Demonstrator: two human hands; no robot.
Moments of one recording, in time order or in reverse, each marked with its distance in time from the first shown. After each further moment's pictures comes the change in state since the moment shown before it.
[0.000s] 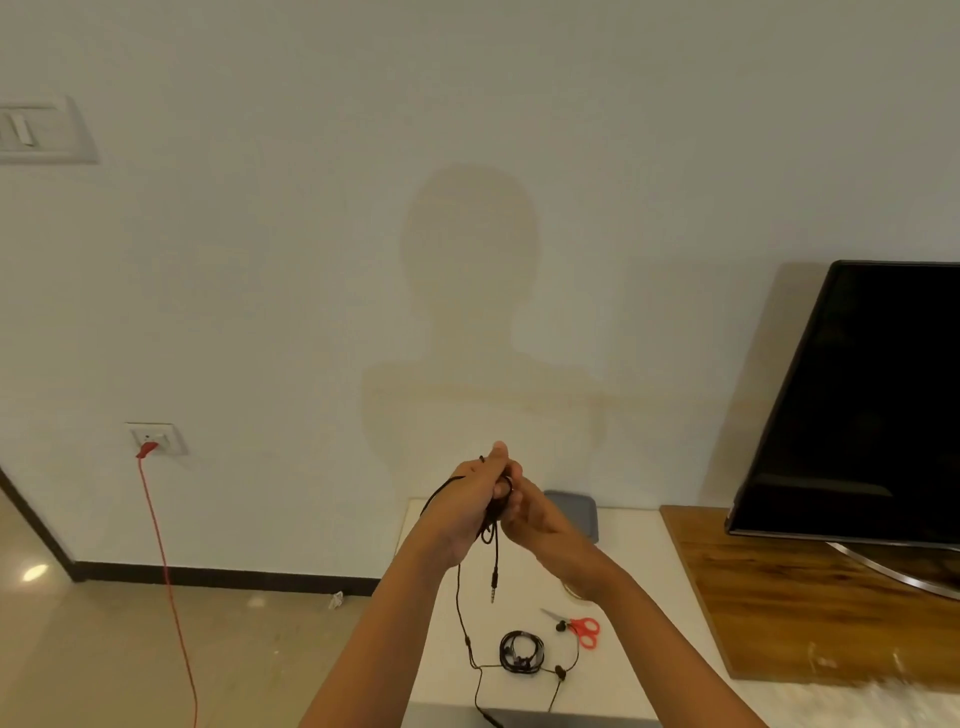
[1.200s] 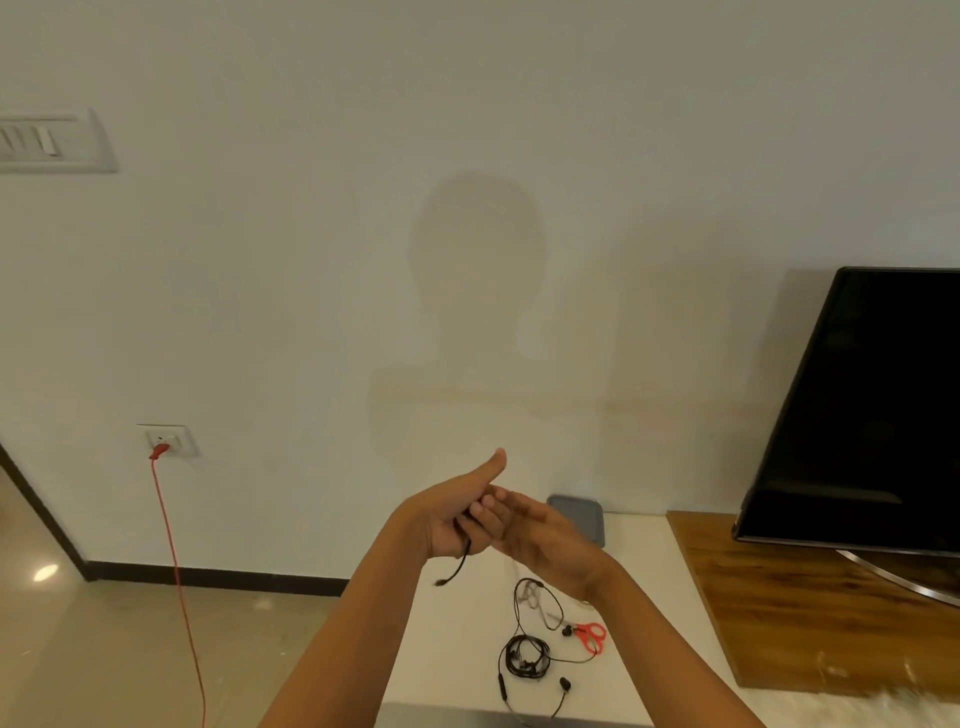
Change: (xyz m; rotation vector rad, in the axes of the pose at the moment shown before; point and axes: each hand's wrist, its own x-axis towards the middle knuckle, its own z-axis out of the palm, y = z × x) left_hand 0.005 0.012 -0.027 -0.235 -0.277 -0.531; right_hand 0.010 -0.006 0.009 0.460 -0.057 0.127
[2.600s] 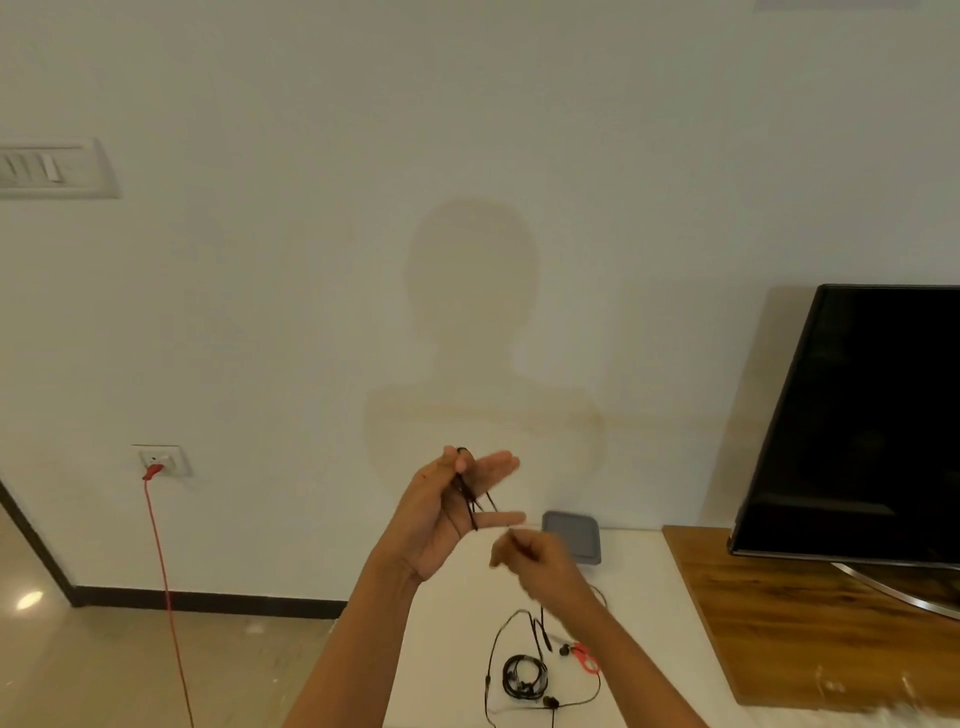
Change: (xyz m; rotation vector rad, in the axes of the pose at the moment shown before) left_hand -0.019 -0.012 0.006 -0.169 -0.074 0.752; right_hand -0.015 0.017 0.007 -0.690 0.352 -0.179
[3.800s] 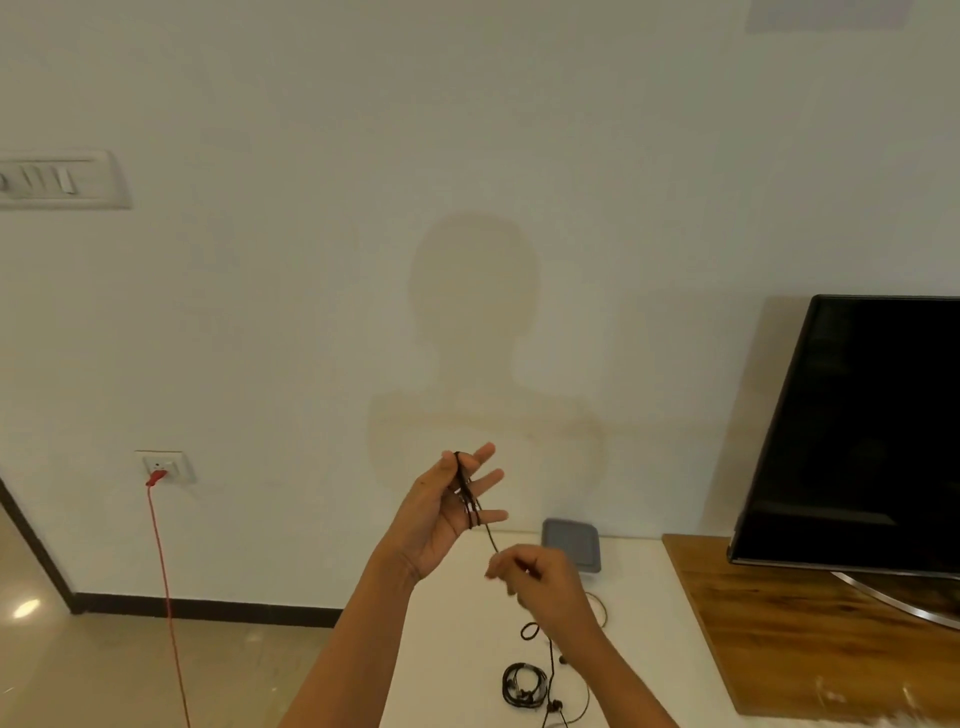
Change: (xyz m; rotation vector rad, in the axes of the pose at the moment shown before) left_hand 0.014 -0.007 -0.019 0.049 0.052 0.005; right_hand -0.022 -0.013 0.007 0.007 0.102 -0.011
